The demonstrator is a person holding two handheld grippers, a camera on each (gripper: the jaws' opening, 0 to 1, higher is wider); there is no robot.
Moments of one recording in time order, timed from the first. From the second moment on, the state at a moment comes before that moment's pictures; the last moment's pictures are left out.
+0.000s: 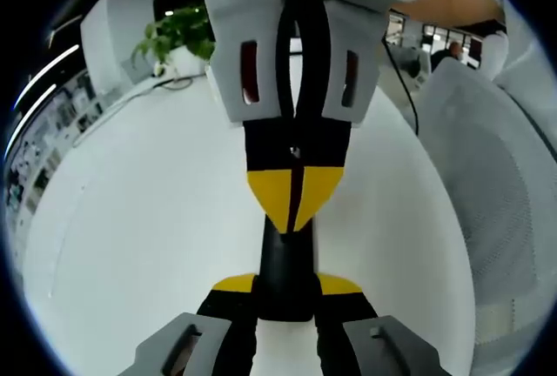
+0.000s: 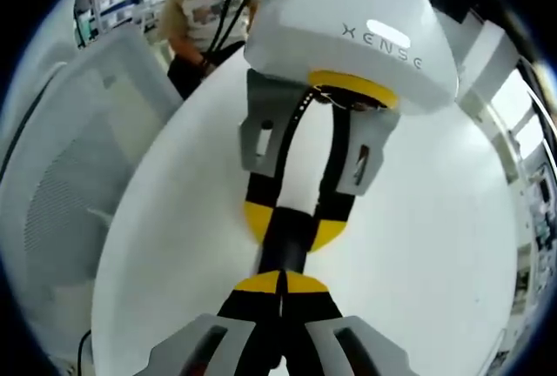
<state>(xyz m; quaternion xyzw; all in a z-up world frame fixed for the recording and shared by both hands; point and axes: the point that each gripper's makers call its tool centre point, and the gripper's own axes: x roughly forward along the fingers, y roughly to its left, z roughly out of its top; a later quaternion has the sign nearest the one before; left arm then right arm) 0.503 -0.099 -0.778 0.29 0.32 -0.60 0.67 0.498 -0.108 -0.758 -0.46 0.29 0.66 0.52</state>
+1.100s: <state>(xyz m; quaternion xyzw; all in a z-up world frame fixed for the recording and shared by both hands) 0.503 -0.099 -0.779 0.29 0.32 -0.60 0.67 0.498 -0.108 -0.771 -0.46 0.30 0.66 0.51</state>
